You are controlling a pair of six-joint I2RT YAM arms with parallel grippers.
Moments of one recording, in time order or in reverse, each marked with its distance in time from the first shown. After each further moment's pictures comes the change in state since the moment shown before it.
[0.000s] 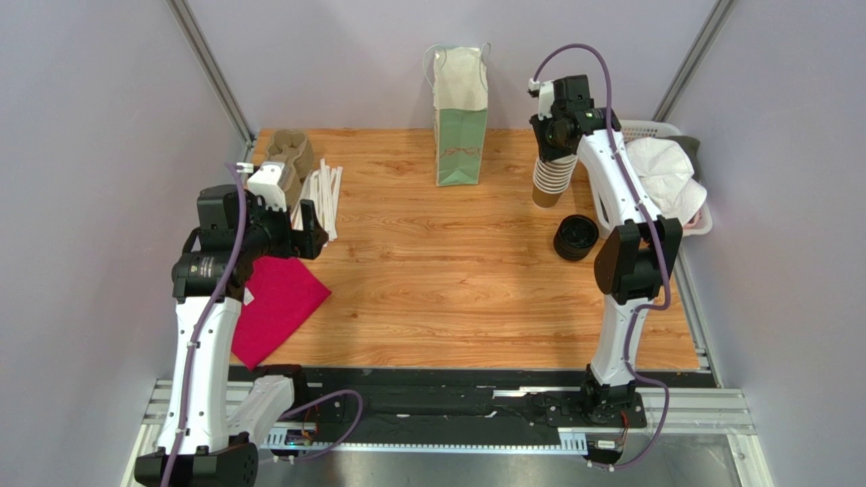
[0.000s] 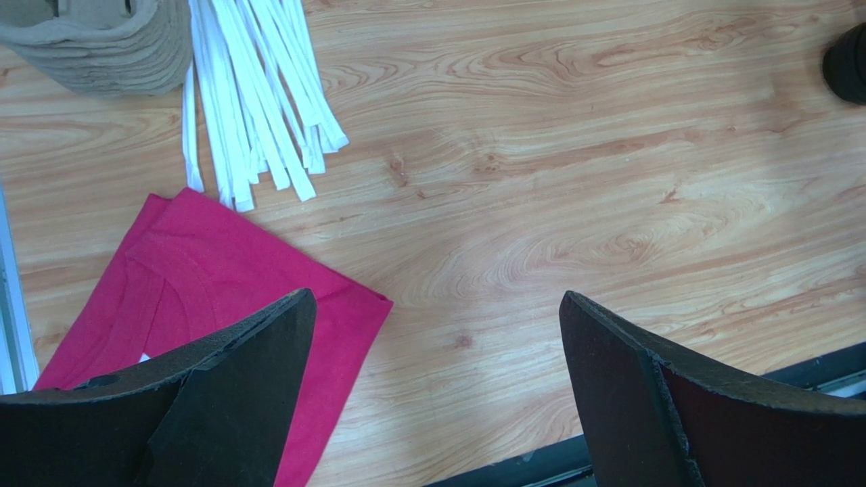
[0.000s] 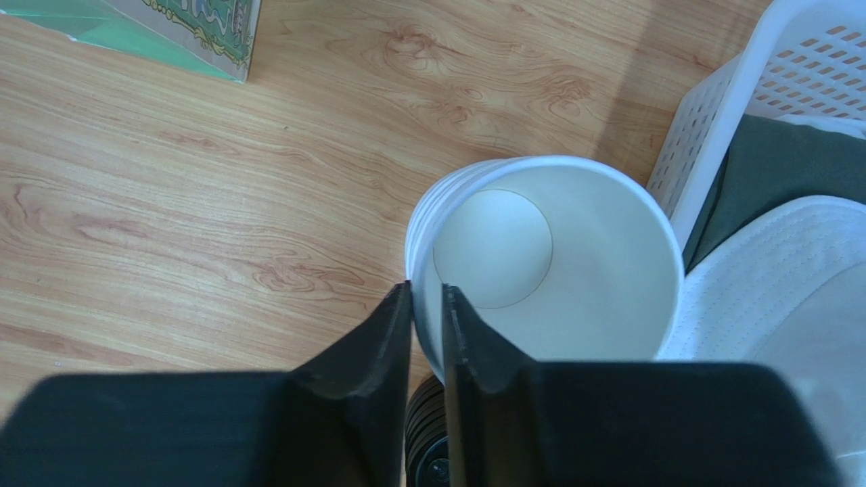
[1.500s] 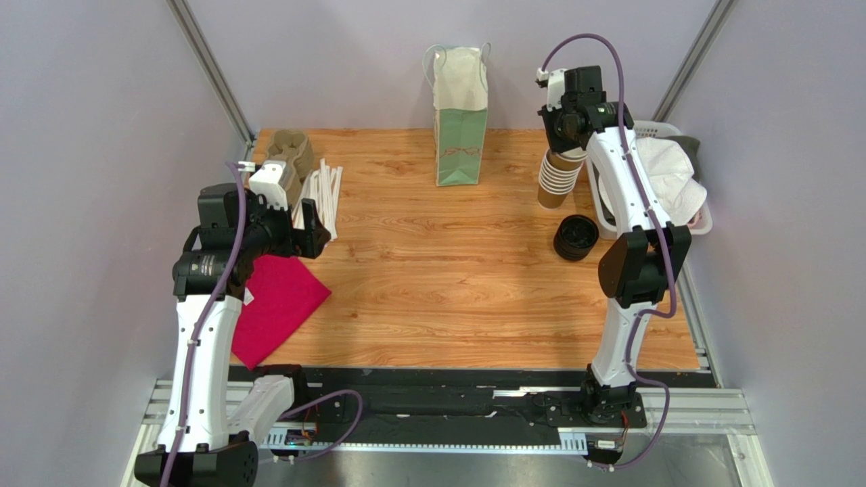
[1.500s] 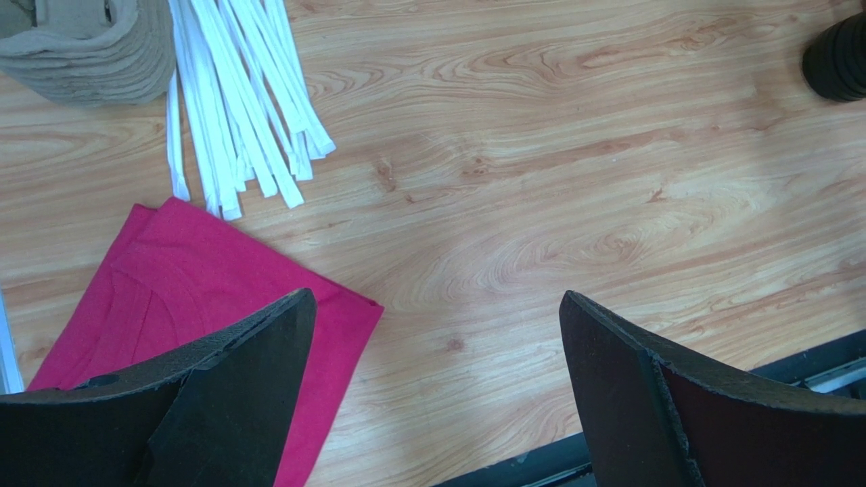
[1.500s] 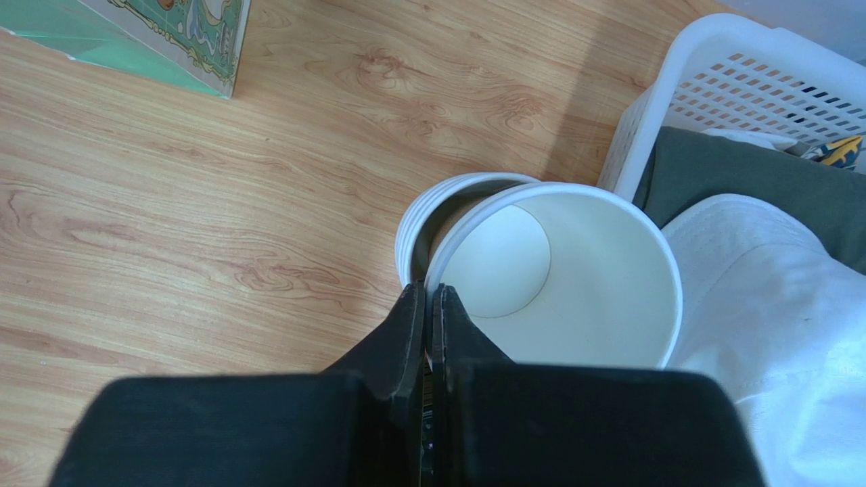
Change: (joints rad) left arm 0.000 0.006 0.000 0.009 0.027 -0.001; right arm -0.020 -0.032 0.048 -0.031 0.009 -0.033
